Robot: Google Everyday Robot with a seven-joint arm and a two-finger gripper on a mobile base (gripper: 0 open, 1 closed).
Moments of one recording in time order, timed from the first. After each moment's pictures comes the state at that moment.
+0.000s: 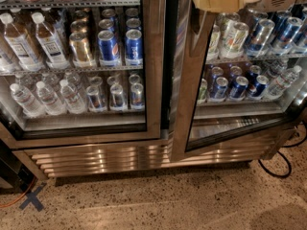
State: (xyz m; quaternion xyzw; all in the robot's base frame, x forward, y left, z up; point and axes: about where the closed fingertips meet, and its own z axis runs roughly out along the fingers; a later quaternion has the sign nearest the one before) arm 0.547 -0.092 1.095 -0.54 0.57 0.25 0.56
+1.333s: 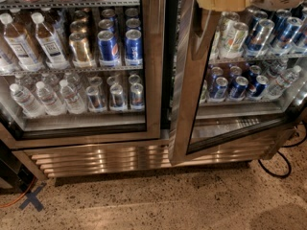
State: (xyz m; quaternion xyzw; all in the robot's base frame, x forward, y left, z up) arm 0.536 -0.097 1.102 -0.54 0.59 0.25 0.55
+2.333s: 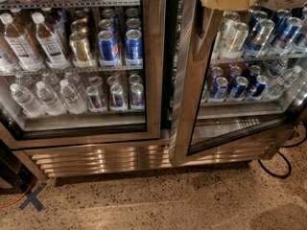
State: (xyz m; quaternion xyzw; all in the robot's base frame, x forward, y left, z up) arm 0.530 -0.100 1.104 -0.53 0.59 0.25 0.55
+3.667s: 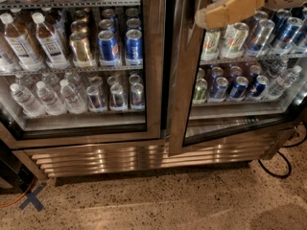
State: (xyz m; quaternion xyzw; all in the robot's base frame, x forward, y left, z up) arm 0.530 -0.100 1.104 -0.53 0.59 0.25 0.55
